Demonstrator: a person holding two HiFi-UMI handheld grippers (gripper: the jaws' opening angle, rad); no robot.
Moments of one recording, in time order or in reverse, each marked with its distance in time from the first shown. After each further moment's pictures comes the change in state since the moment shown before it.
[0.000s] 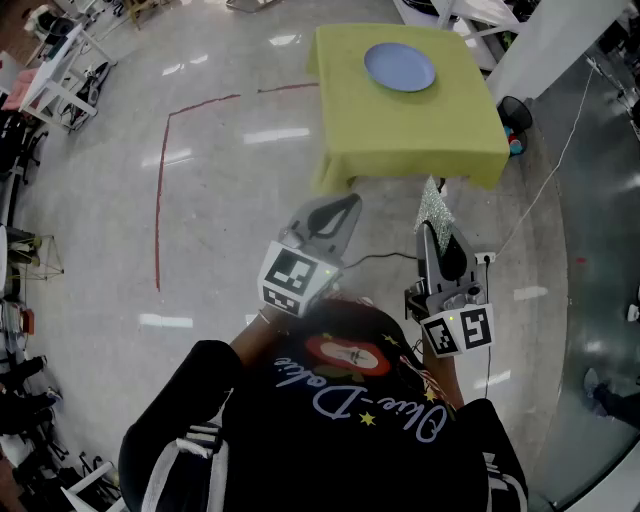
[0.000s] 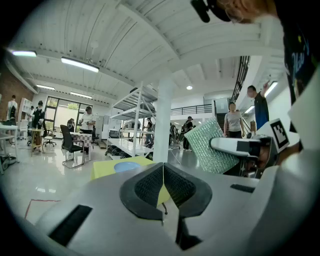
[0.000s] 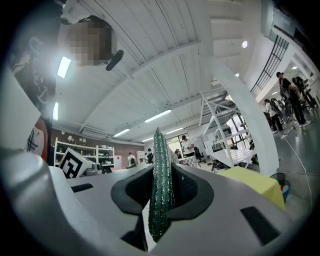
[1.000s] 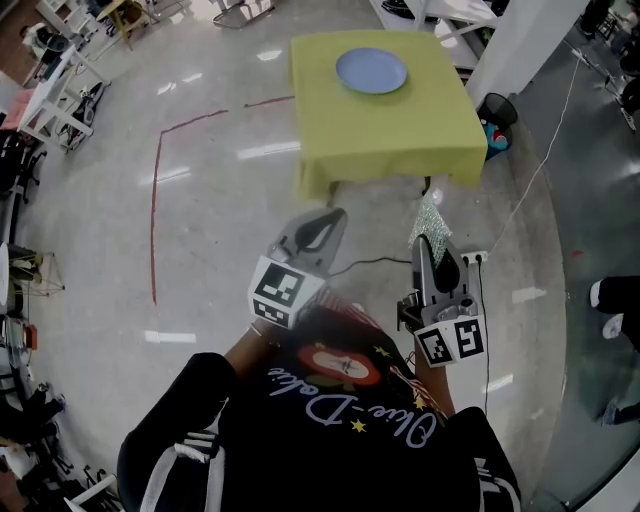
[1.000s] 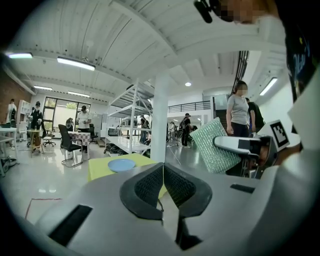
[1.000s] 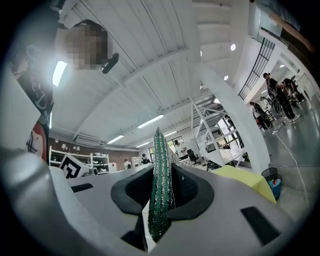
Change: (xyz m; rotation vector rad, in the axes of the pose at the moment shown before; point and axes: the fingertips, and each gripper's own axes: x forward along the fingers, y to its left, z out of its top) left arm 0.015 -0.056 -0.003 0.018 0.039 -0.005; right arm -0.062 -0.045 0.017 0.072 -0.049 -0.069
